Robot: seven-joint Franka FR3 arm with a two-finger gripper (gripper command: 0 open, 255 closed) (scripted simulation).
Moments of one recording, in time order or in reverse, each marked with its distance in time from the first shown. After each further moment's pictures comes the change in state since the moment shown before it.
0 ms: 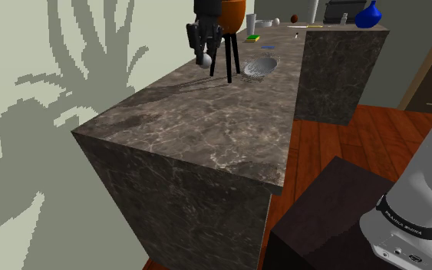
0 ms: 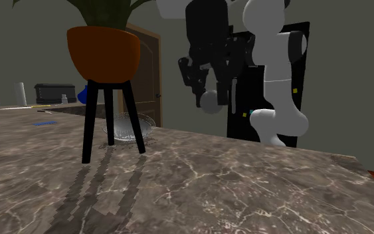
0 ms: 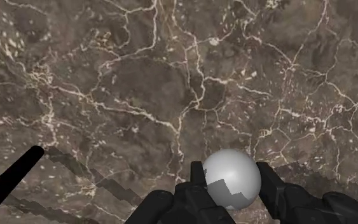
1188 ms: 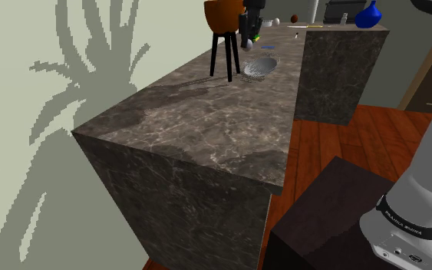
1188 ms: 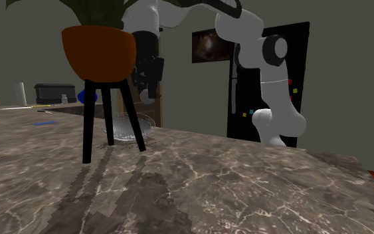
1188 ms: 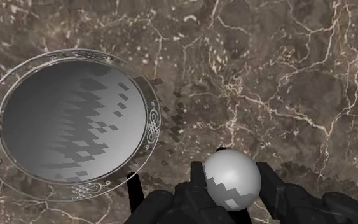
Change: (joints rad) arm -0.234 0.070 -0.173 0.114 0.039 -0.109 -0.395
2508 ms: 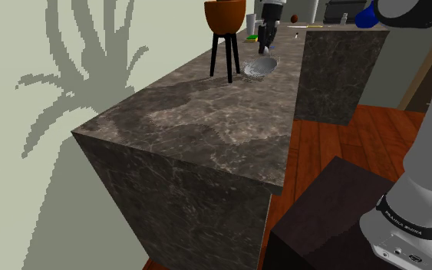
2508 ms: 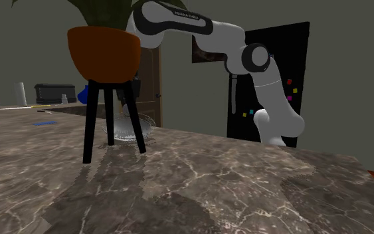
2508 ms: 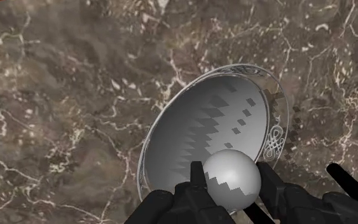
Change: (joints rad) arm -0.138 0.157 -0.072 0.104 0.015 0.015 -0.215
